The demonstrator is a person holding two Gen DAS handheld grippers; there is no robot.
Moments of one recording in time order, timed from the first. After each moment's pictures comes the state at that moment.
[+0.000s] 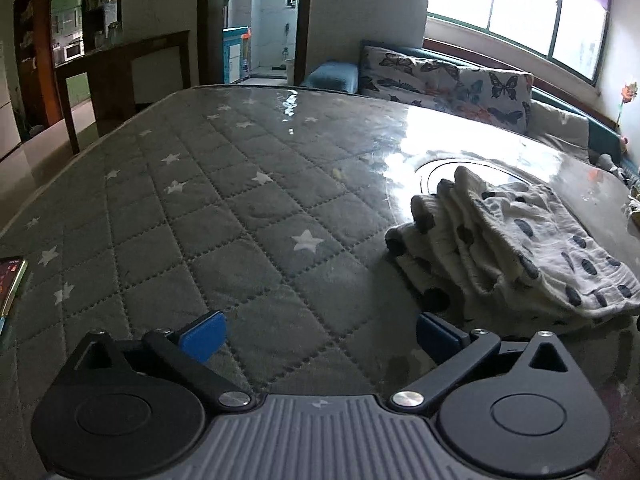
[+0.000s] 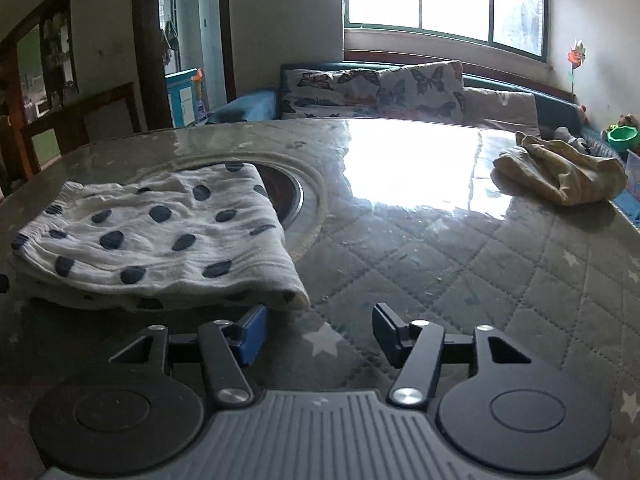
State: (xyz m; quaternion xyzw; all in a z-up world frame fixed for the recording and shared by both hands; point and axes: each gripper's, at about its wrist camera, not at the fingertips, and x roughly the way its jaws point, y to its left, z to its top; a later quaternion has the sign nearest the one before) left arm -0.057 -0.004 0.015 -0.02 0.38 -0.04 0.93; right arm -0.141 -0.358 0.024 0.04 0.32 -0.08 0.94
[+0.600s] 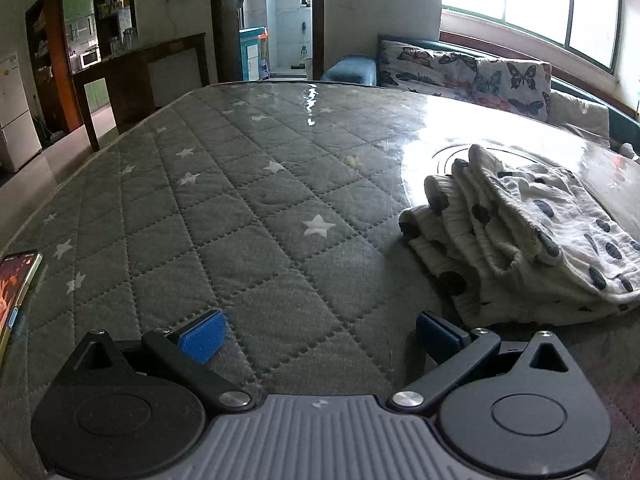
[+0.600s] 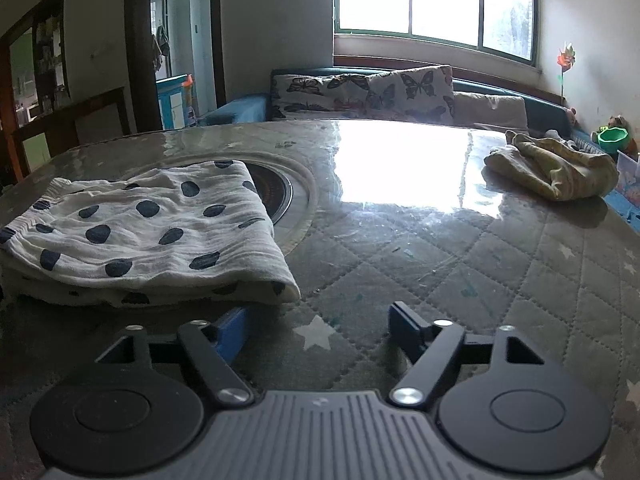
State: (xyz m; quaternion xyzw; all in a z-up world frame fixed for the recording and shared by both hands) left arm -0.061 -0.017 0.003 0.00 0.38 -0.01 0.93; right arm -0.144 -0.356 0.015 0.04 0.31 -0.09 0.95
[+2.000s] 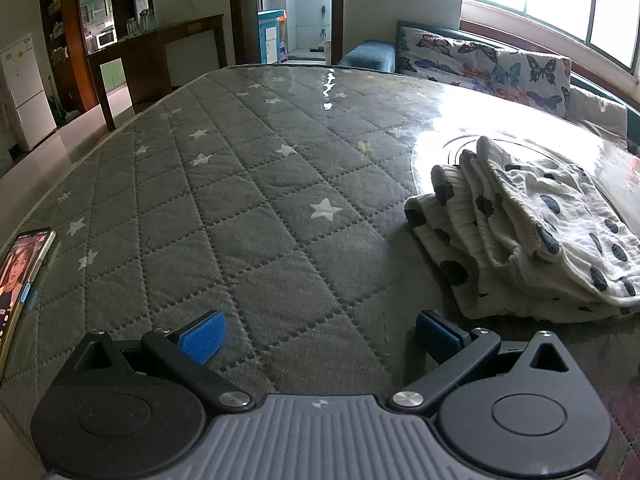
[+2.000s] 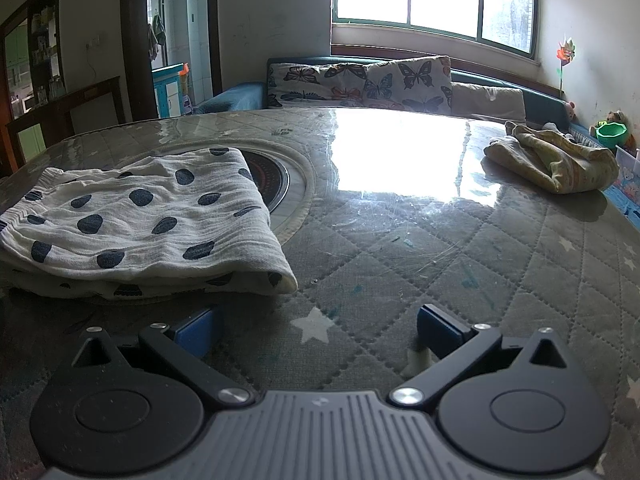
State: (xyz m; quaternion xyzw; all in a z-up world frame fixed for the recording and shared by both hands) left arm -0.065 -0.019 0.009 0.00 0.40 0.02 0.92; right arm -0.137 -0.356 0.013 0.03 0.32 -0.10 0.94
